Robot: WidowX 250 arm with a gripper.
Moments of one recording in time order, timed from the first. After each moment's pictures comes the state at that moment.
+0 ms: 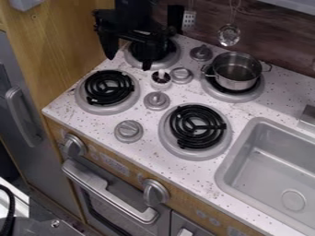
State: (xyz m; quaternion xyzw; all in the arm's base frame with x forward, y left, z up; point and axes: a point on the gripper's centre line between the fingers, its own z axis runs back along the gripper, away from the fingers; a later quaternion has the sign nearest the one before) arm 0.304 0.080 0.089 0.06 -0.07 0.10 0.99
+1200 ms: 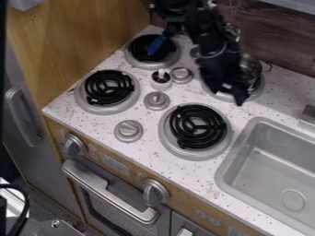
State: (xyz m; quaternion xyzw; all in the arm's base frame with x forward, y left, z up) arm 0.408 -0.045 0.000 -0.10 -0.20 -0.14 0.96
